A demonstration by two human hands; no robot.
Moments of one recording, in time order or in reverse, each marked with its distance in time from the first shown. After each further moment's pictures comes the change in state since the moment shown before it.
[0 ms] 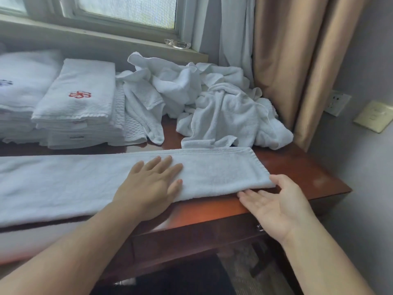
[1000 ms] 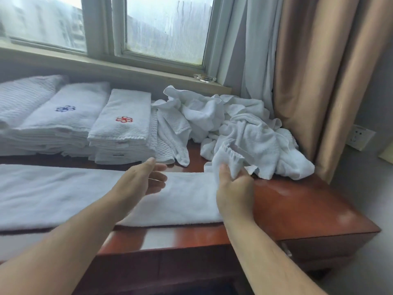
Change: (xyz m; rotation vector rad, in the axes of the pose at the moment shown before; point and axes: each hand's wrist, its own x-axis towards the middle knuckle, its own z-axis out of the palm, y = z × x) left_hand -0.021 -0.060 -0.049 -1.441 0.276 -0.370; right_hand -0.008 0.084 0.111 -0.810 -0.144 -1.033
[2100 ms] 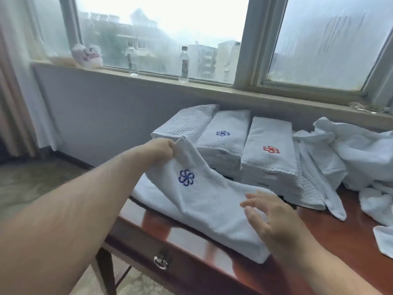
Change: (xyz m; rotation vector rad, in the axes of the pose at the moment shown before) left_hand -0.032 0.105 -0.294 1.098 0.480 -0.235; right_hand -0.067 -0.062 0.161 -0.334 -0.997 -0.575
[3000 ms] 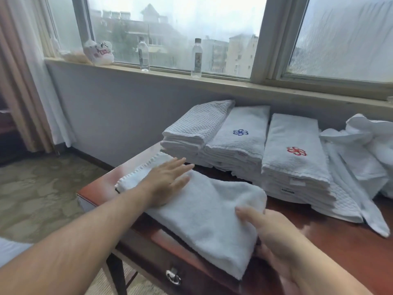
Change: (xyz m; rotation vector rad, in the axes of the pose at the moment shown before) left_hand 0.002 -0.086 0.062 0.206 0.055 0.381; right_hand 0.038 -0.035 0.045 1.071 -0.255 0.711
